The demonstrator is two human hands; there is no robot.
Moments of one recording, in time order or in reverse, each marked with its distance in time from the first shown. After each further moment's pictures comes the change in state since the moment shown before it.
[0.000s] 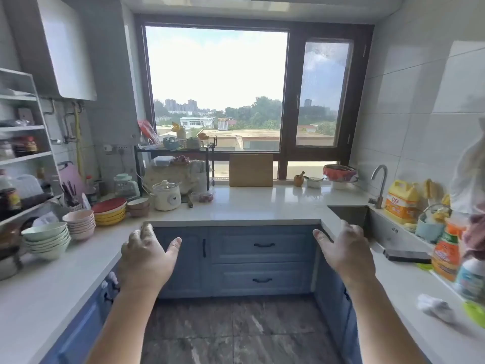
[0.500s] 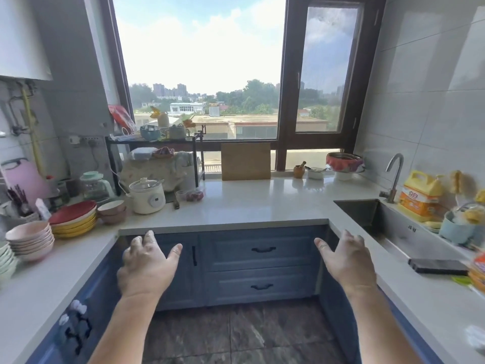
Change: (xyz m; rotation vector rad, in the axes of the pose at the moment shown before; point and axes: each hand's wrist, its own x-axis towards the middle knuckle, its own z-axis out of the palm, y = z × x) left_hand 0.167 0.044 0.139 0.037 -0.093 0.011; right_hand 0.143 -0.006 0.136 -0.044 -0.038 0.100
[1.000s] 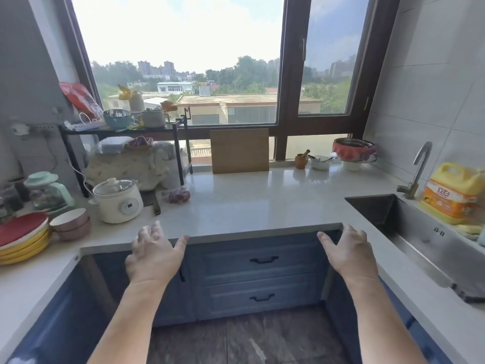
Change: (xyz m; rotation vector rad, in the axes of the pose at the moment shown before) left_hand 0.198 0.085 0.119 0.040 -0.120 0.010; right_hand 0.192 -0.028 0.133 -0.018 -0.056 0.098
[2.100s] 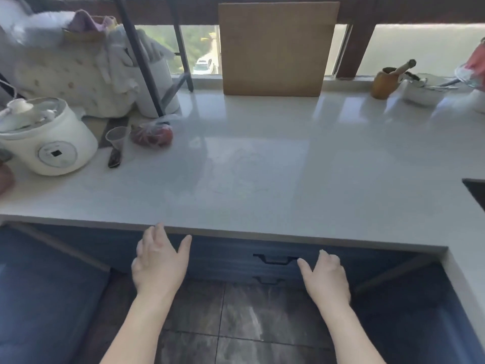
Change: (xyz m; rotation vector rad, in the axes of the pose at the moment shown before) left_hand 0.237 0.092 0.318 0.106 -0.134 -0.280; right_hand 0.273 0.048 0.372 -0.205 -0.575 -0.002
